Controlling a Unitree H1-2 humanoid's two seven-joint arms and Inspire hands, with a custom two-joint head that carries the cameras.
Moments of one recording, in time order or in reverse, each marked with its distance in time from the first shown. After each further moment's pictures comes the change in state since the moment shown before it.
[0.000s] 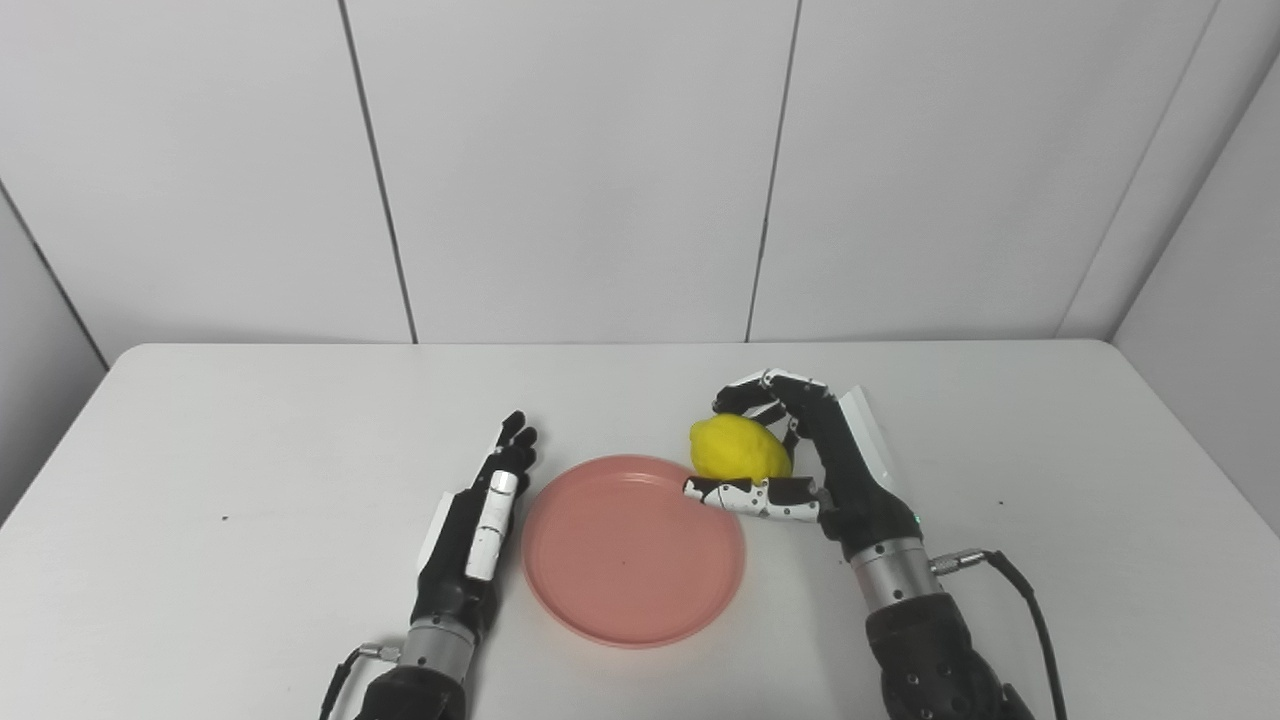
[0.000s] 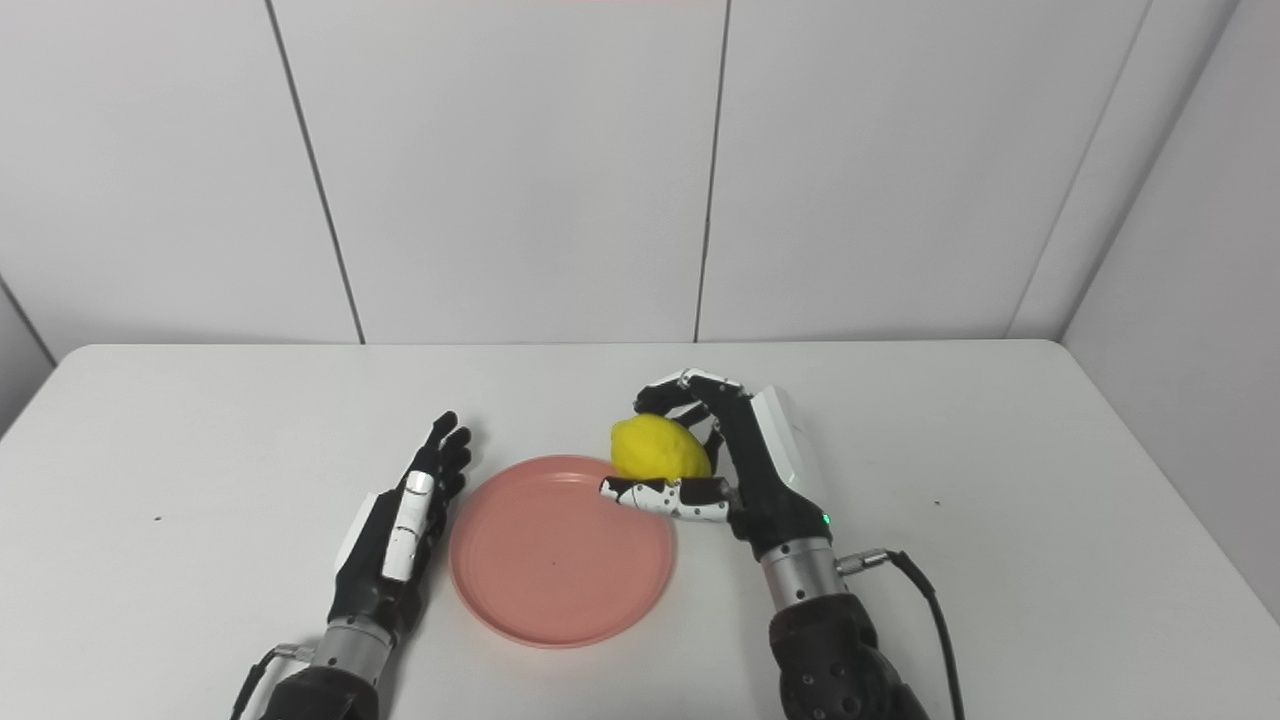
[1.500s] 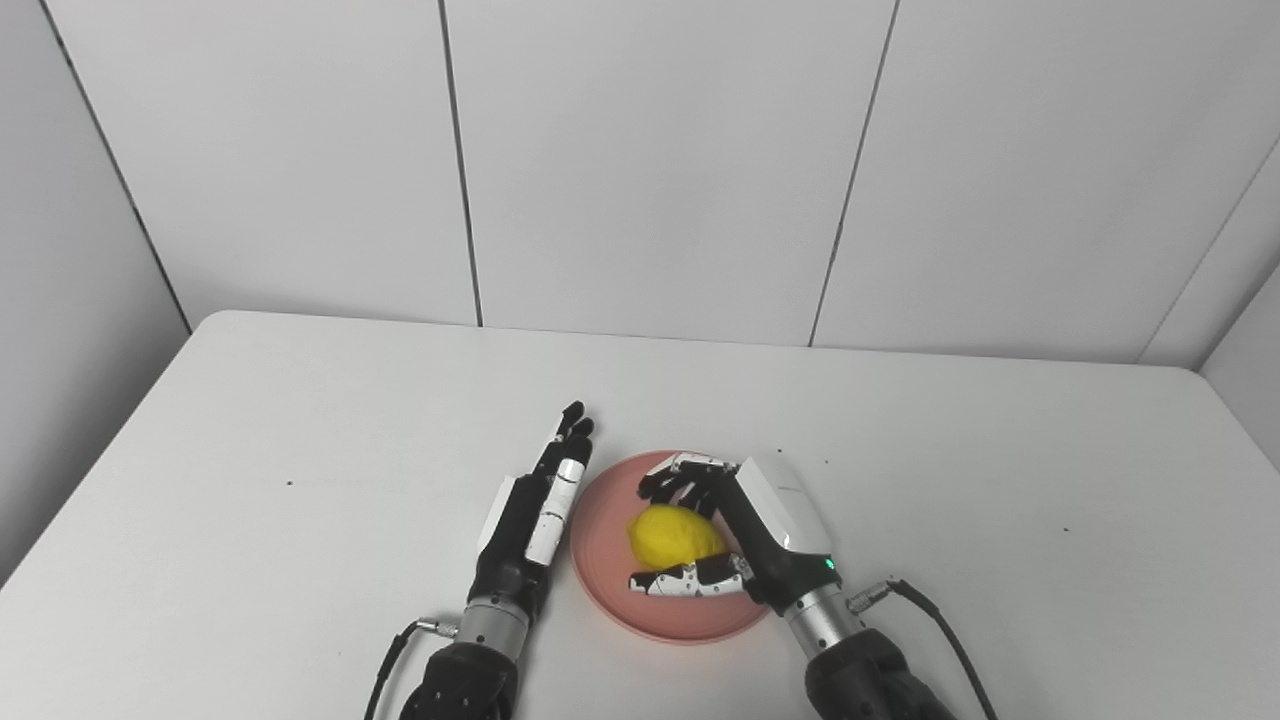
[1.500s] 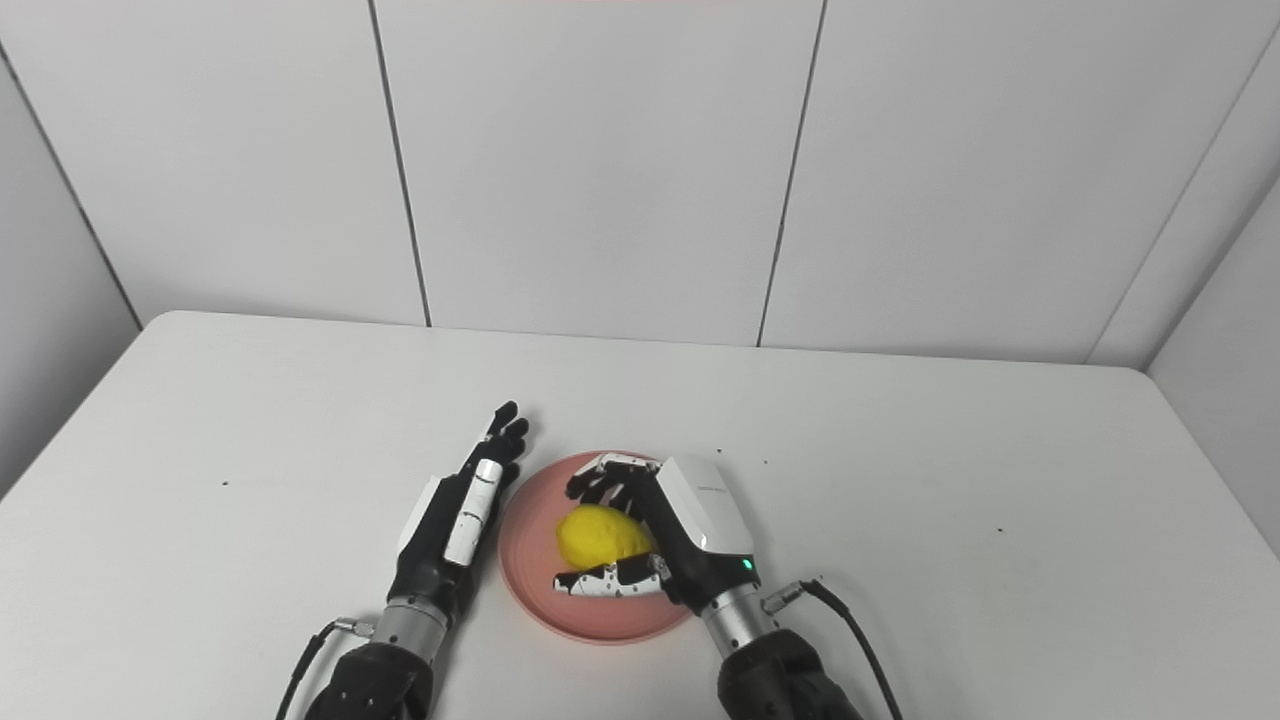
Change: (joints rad) left arm -0.002 -0.011 -0.009 0.015 0.041 -0.008 0.040; right arm -0.071 0.020 0.167 0.392 -0.190 -0.282 -0.041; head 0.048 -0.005
